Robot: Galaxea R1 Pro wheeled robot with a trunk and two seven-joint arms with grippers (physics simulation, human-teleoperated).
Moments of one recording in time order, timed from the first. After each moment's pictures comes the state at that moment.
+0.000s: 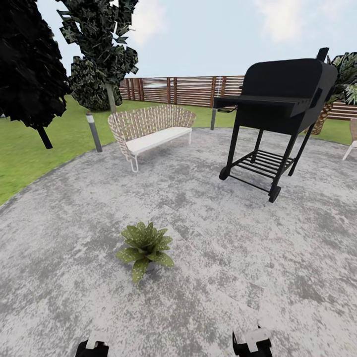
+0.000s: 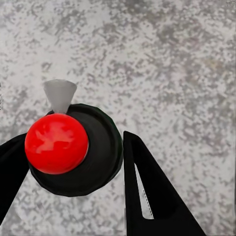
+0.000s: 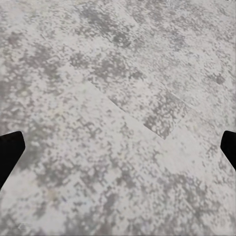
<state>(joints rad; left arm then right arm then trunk) -0.40 0.10 0.03 -0.16 -0.10 -0.27 -0.10 -0.41 0.01 -0.14 -0.03 0.53 -0.62 -0.35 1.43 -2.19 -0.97</state>
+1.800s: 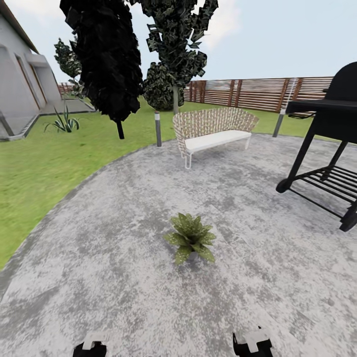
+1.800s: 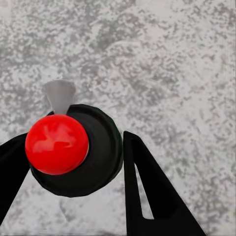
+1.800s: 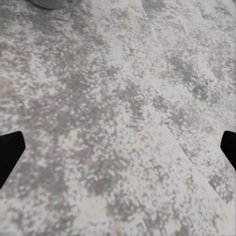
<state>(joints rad) -0.40 0.11 0.03 -0.16 -0.01 -0.27 -0.10 -0.40 0.01 -0.14 -0.03 0.53 -0.62 -0.35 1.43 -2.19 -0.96</state>
